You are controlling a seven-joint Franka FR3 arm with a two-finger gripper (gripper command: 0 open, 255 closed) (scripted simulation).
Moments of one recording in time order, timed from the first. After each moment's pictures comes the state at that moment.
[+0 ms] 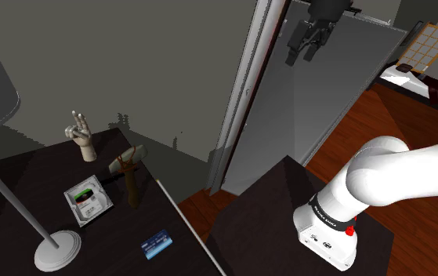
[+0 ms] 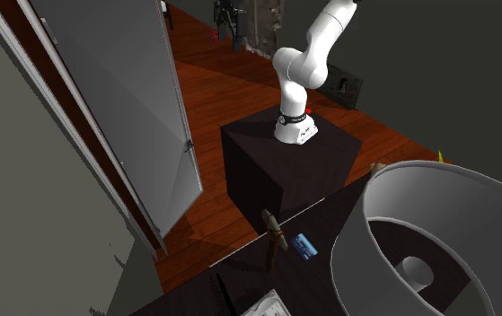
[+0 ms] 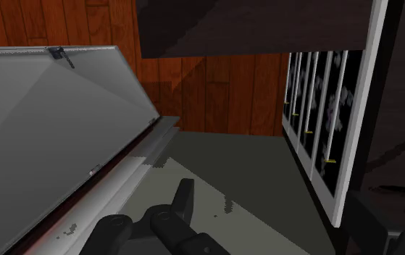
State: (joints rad) arm -0.02 -0.79 0.06 -2.26 -0.02 1.54 0.09
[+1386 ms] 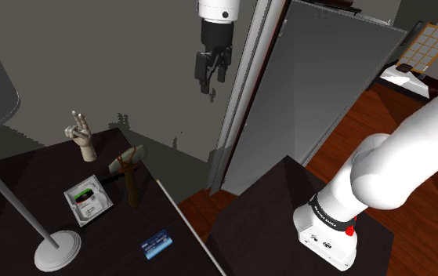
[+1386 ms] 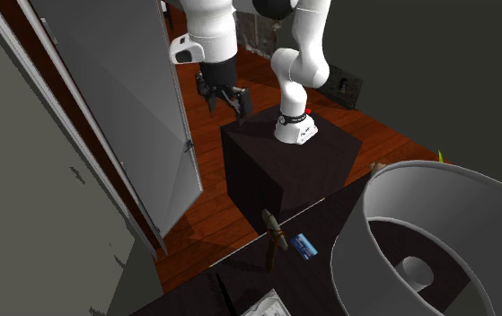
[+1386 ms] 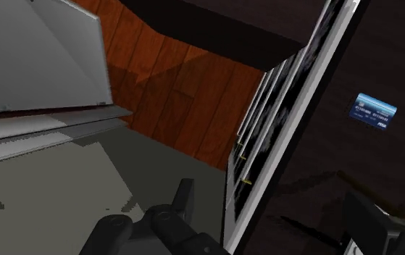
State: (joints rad) arm 0.13 -0.16 0.27 -1.96 0.03 1.68 0.08
